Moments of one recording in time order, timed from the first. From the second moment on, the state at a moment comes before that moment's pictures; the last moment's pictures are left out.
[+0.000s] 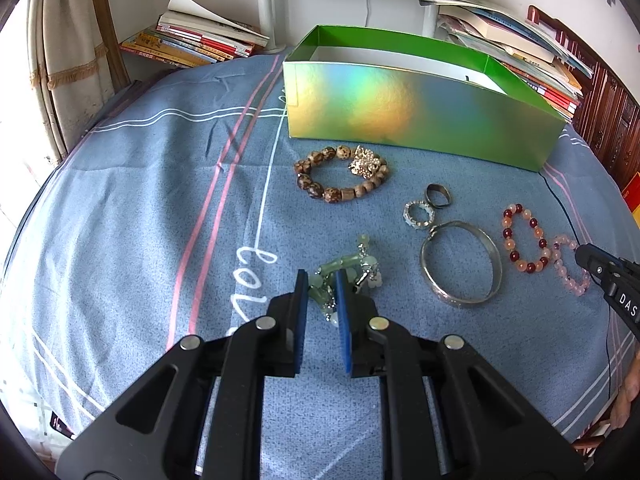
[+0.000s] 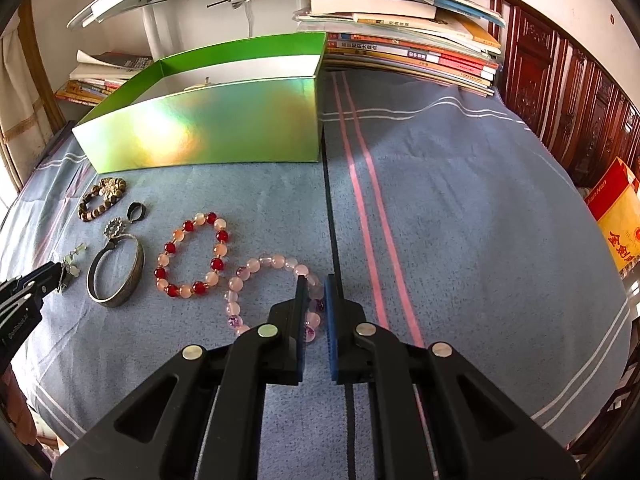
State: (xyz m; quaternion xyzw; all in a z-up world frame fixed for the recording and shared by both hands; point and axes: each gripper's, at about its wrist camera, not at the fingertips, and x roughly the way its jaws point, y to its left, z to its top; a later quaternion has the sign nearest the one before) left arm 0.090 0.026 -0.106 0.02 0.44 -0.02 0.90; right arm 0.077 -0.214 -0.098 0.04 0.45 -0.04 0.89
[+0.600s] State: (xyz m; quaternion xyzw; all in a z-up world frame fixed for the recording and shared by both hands) left arm 0.093 0.033 -0.106 0.02 0.44 -0.02 0.90; right arm 0.074 -0.212 -0.099 0.02 0.45 -0.05 0.89
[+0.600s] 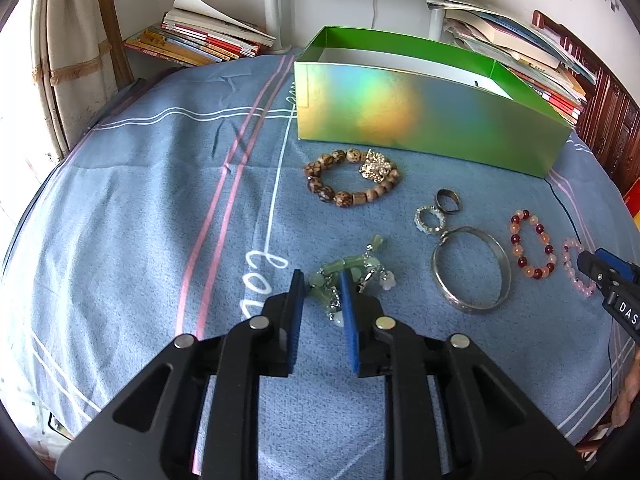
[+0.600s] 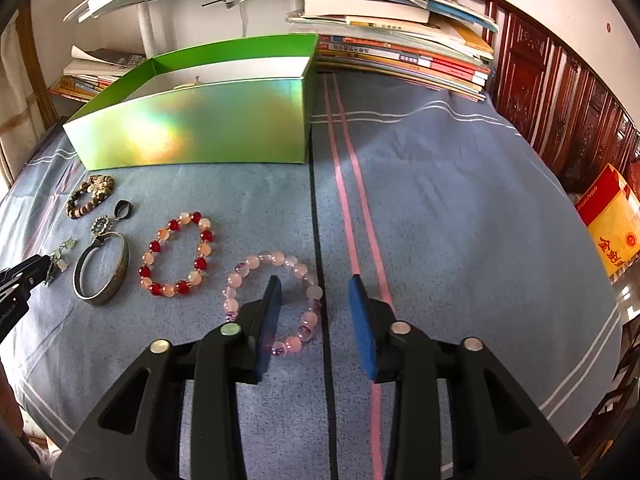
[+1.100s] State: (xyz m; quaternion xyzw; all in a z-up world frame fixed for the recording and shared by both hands) left arm 0.095 0.035 -0.055 0.00 0.40 -0.04 0.91; right arm 0.069 -0.195 -0.043 0.01 0.39 -0.02 0.92
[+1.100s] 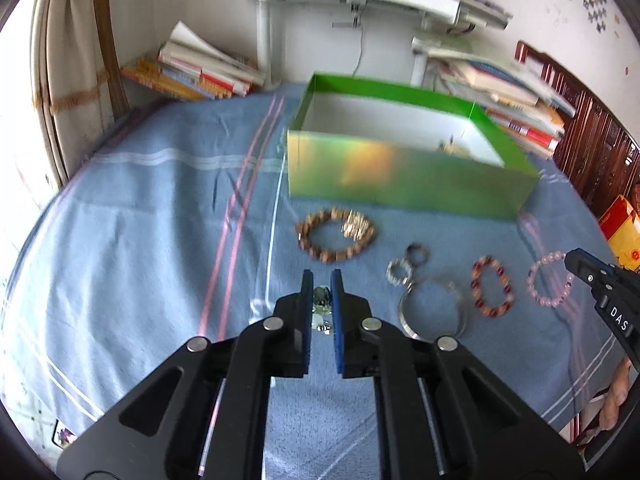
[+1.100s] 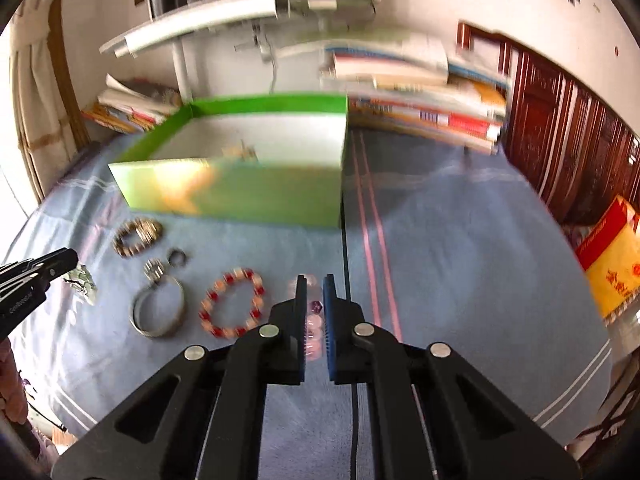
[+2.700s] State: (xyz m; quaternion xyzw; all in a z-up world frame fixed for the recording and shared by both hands) left arm 0.108 0.023 -0.015 0.02 0.37 -0.06 0.93; right arm 0.096 -0.213 -0.025 0.00 0.39 -0.04 0.92
